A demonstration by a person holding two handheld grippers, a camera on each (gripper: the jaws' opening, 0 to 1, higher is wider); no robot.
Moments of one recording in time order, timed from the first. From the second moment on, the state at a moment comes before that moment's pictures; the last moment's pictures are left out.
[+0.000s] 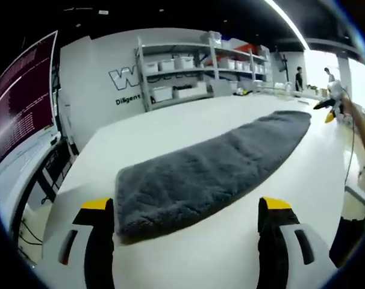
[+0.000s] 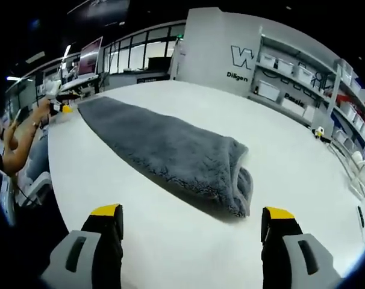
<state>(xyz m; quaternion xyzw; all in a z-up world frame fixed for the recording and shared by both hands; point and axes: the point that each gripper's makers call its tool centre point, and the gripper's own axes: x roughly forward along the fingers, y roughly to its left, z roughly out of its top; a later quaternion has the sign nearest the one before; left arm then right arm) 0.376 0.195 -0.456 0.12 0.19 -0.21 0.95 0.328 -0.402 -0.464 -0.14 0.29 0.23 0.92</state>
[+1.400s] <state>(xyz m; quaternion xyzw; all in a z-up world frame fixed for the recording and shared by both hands) 0.486 0.193 -0.460 0.13 0.21 -0.20 0.95 0.435 -0.368 -0.467 -0.09 0.27 0.26 0.92</state>
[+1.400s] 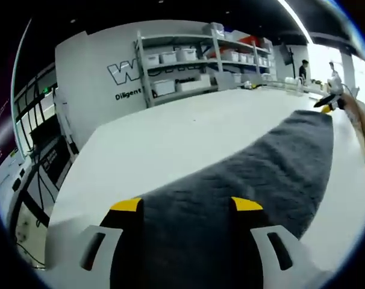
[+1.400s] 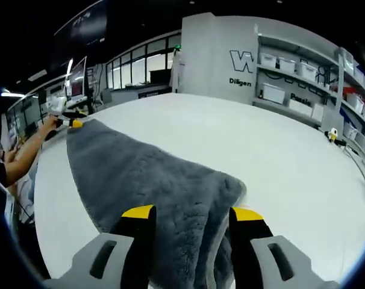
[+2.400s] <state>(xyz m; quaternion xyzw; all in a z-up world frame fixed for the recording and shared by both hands) 0.503 0.193 -0.487 0.13 0.25 -0.24 0.93 0.463 -0.367 -0.501 -0.11 0.31 0.26 0.91</state>
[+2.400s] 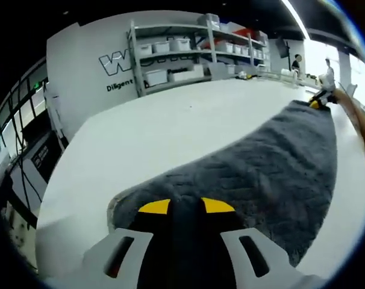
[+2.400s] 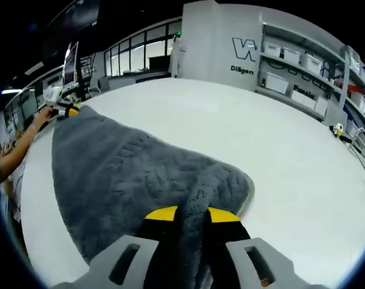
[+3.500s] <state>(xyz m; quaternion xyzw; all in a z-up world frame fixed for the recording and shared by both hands) 0.520 0.191 -0.488 0.15 0.24 -0.24 0.93 0.503 -0.380 -0.495 -0.13 0.26 0.24 0.93</state>
